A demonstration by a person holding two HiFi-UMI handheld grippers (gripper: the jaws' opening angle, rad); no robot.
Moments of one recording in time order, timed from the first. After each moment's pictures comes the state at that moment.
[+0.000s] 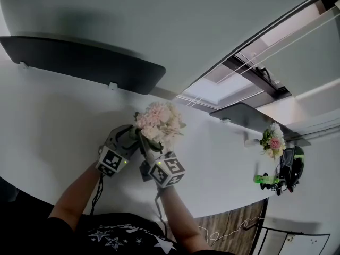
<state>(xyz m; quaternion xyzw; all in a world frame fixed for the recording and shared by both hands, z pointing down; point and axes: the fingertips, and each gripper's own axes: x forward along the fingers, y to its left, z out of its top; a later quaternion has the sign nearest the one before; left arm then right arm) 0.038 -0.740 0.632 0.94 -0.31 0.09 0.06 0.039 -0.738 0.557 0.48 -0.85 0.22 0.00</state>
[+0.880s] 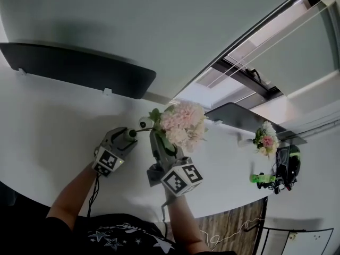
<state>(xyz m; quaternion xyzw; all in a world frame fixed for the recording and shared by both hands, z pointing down) 0.040 -0.741 0.633 0.95 -0.30 0.10 0.05 0.075 -0.722 0.451 0.50 -0.84 0.18 -0.07</state>
